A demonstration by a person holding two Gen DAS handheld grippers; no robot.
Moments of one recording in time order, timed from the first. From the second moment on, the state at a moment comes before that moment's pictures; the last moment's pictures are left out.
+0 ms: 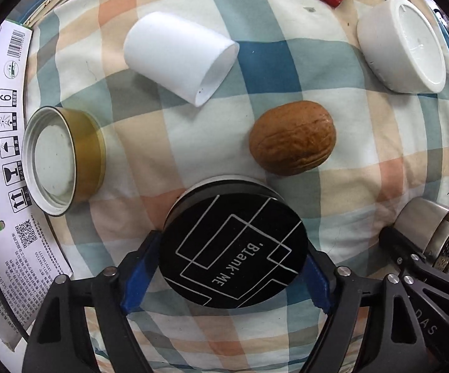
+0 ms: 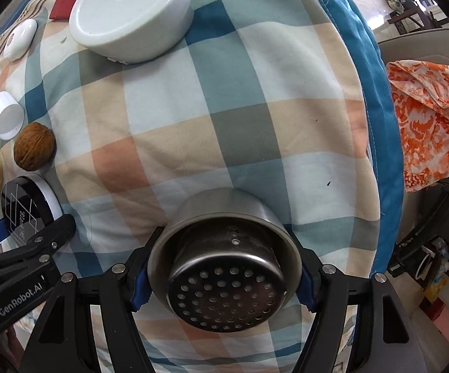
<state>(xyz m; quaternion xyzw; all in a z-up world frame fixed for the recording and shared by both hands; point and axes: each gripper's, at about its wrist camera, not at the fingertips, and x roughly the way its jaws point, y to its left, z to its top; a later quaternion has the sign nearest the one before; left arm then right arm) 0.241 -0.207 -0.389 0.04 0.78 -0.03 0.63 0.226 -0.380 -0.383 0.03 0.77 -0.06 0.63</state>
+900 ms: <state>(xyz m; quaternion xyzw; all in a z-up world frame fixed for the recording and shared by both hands) 0.164 -0.132 -0.144 -0.02 0.66 -0.03 0.75 0.186 -0.296 -0.253 0.00 0.71 0.04 0.70</state>
